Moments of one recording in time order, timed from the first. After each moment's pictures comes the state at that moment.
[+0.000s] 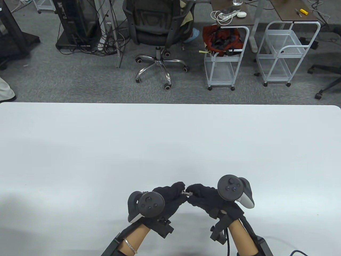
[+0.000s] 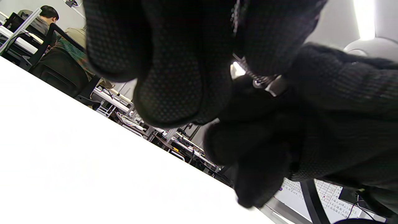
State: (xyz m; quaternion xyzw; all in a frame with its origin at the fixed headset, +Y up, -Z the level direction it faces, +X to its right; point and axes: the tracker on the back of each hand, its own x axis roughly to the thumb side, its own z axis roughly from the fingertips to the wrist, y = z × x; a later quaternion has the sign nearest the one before) left_hand -0.085 -0.699 -0.260 0.09 -0.26 0.34 0.90; right_hand 0.133 -0.699 -0.277 0.26 0.11 0.87 0.40
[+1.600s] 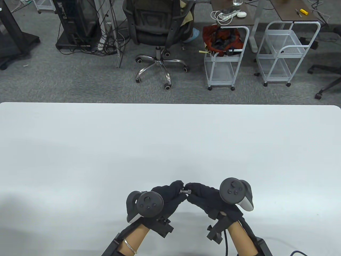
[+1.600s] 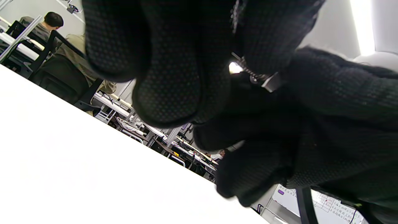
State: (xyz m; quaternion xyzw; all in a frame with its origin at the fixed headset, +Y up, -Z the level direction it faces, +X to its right) left_hand -0.088 -0.694 -0.259 0.10 -0.26 0.33 0.90; right_hand 0.133 -0.702 -0.275 0.26 0.08 0.85 0.45
